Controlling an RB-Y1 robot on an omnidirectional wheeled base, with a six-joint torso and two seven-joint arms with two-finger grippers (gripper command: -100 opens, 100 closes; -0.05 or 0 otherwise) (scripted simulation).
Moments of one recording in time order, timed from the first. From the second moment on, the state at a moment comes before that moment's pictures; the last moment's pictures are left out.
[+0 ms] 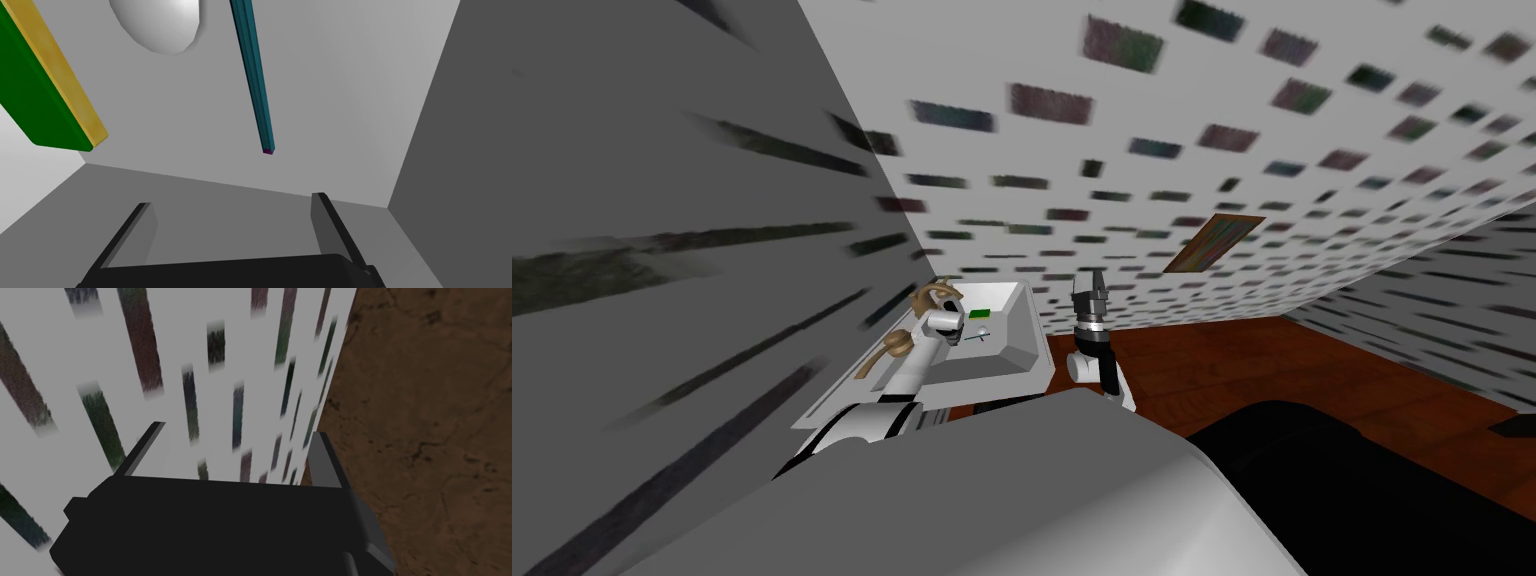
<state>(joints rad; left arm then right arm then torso) -0.45 0.20 -0.07 -1.31 0.02 1.42 0.08 0.47 0.03 0.00 -2.31 -0.01 -0.46 -0.05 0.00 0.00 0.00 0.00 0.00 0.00</state>
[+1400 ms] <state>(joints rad) -0.58 -0.02 -0.08 -1.14 -0.02 1.69 0.10 0.47 0.03 0.00 -2.31 -0.01 -0.46 -0.05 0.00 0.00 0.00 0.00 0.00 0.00</state>
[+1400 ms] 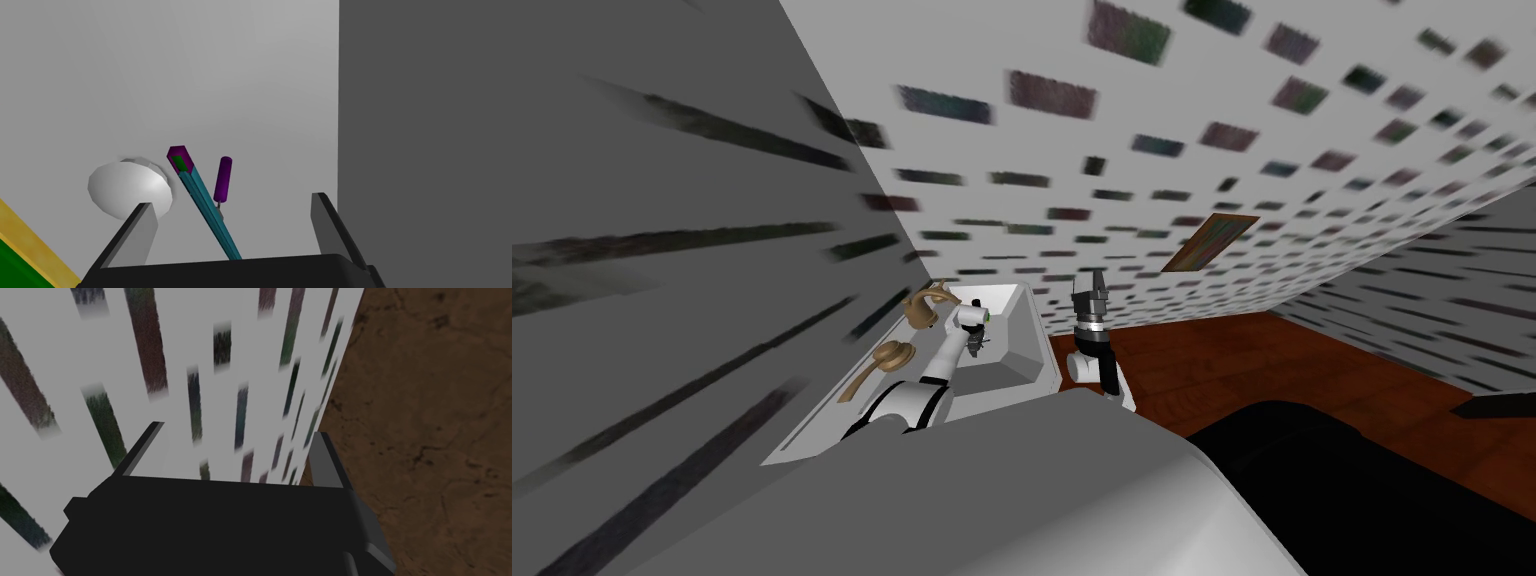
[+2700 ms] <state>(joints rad) -0.57 -0.02 -0.07 -1.11 -0.02 1.65 0.09 0.47 0.03 0.00 -2.31 -0.01 -0.46 -0.05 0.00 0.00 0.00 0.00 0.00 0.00</state>
